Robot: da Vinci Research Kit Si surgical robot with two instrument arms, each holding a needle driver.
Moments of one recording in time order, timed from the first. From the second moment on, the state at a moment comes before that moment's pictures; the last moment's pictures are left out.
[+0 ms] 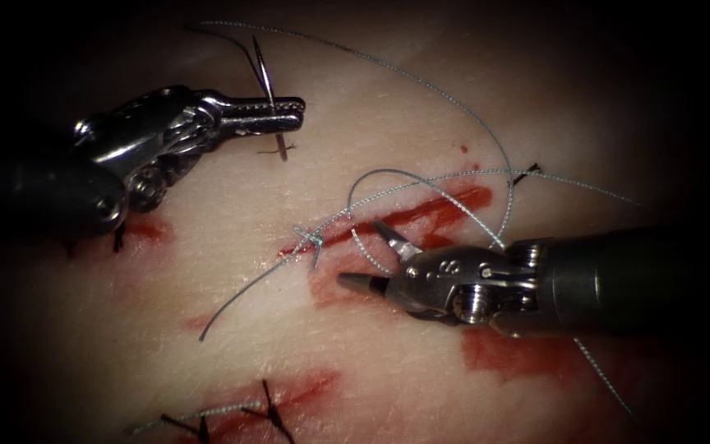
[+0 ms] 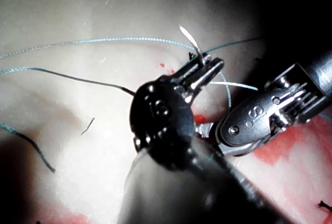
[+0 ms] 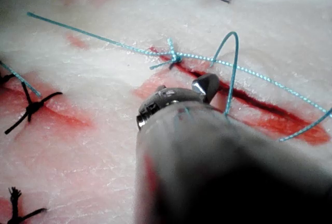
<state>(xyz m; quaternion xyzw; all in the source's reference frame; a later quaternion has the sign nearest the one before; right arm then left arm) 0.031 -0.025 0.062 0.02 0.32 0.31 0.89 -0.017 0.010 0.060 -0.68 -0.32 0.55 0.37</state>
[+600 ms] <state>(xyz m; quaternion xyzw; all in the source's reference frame) 0.023 -0.024 0.059 0.09 0.25 0.33 0.91 -0.017 0.010 0.059 -0.68 -0.32 0.55 0.37</state>
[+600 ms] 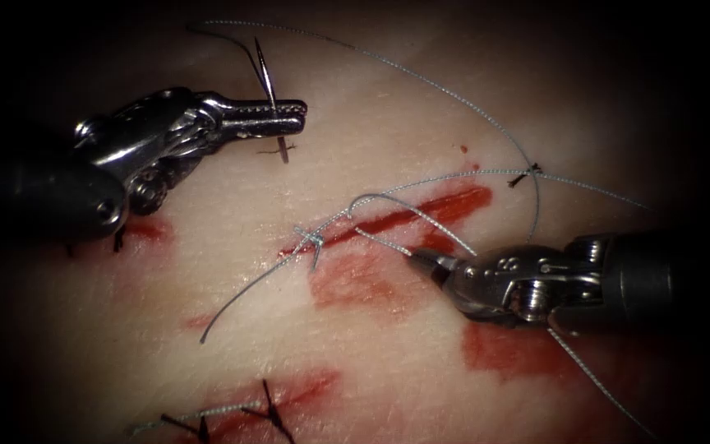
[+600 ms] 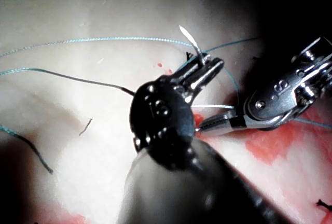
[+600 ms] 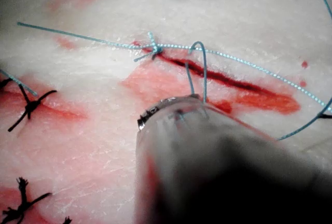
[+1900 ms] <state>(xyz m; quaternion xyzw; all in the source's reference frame) 0.009 -0.018 0.051 0.04 0.29 0.34 0.89 -0.016 0.011 0.060 -0.67 -0.30 0.56 0.38</state>
